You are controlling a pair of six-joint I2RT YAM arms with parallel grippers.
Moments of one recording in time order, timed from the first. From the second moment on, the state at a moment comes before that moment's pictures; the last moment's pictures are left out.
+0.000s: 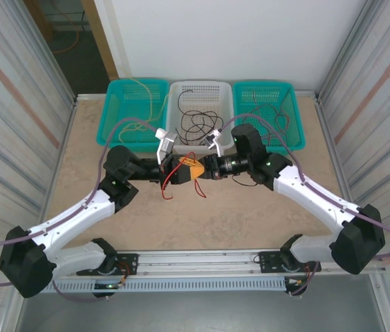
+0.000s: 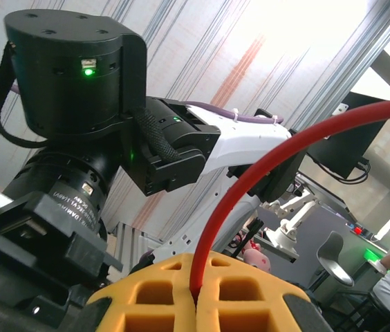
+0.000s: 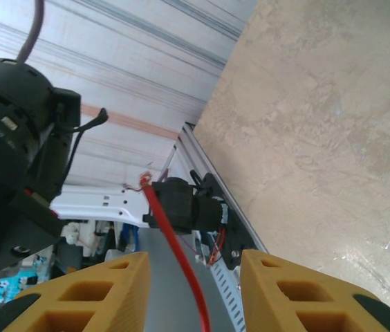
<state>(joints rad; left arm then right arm) -0.70 1.10 0.77 0.64 0.95 -0.81 0.67 1.29 1.03 -0.26 -0.82 0.72</state>
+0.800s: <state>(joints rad) -0.71 0.80 0.63 0.31 0.34 -0.56 0.28 1.19 0.94 -0.20 -0.73 0.92</state>
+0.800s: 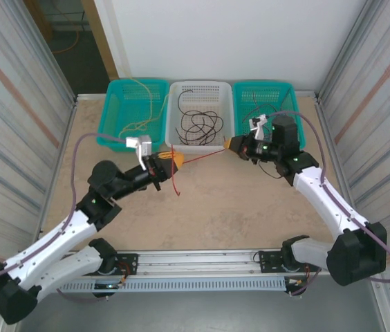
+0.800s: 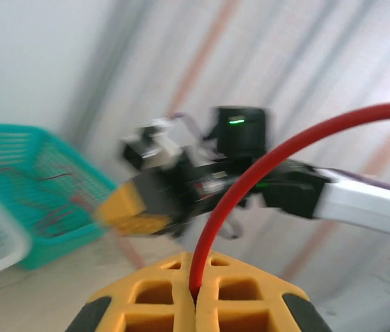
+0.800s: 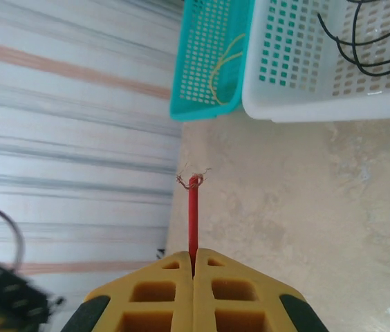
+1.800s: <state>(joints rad) -0.66 0.88 0.71 -0.12 0.03 -0.61 0.38 1.28 1.34 -0.38 -0.54 0.77</state>
